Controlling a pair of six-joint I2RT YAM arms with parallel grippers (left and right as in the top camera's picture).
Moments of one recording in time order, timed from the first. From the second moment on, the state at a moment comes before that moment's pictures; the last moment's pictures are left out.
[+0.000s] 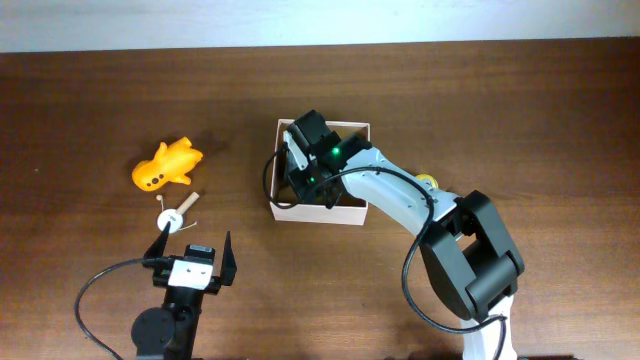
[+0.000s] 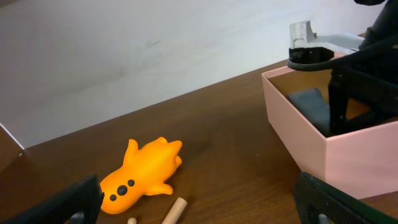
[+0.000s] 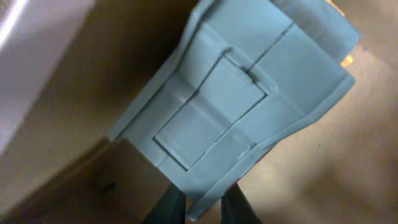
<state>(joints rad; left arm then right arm) -0.01 0.01 0.02 -0.07 0.09 0.30 0.63 2.09 1.55 -0.62 -0.11 0.10</state>
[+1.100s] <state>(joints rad) -0.01 0.01 0.02 -0.07 0.09 0.30 0.58 2.09 1.55 -0.60 -0.07 0.02</state>
